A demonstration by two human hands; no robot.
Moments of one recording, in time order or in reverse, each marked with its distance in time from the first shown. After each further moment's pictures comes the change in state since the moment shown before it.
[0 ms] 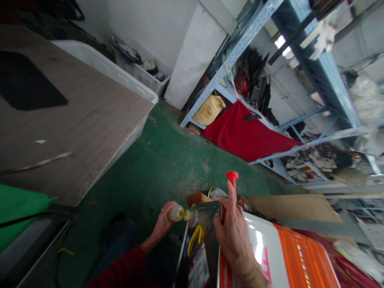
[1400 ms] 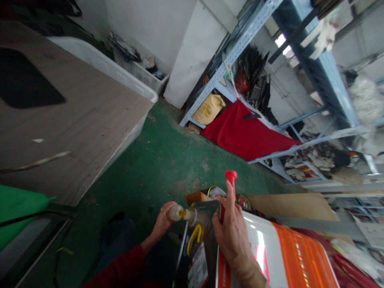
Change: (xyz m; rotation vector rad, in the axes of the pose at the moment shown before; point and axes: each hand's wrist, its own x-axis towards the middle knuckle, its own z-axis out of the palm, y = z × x) left_hand -0.002 -0.005 0.003 -0.003 0.028 0.008; right_hand 0.001 0.002 0.002 0.024 -0.007 -0.018
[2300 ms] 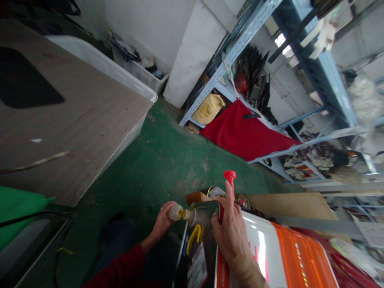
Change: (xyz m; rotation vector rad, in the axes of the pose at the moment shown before) left_hand 0.003 0.007 -0.002 0.029 -0.019 -0.030; right_hand 0.000 -0.001 0.000 -0.025 0.011 -0.016
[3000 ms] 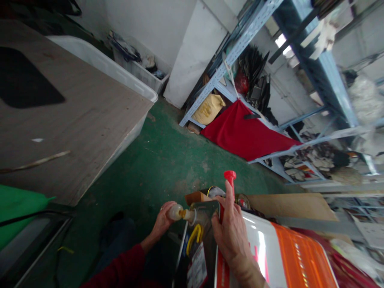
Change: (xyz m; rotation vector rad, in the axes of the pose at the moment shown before) left_hand -0.002 -0.004 0.001 -0.019 0.014 -0.001; right_hand 0.000 0.002 0.001 -0.008 0.016 -0.015
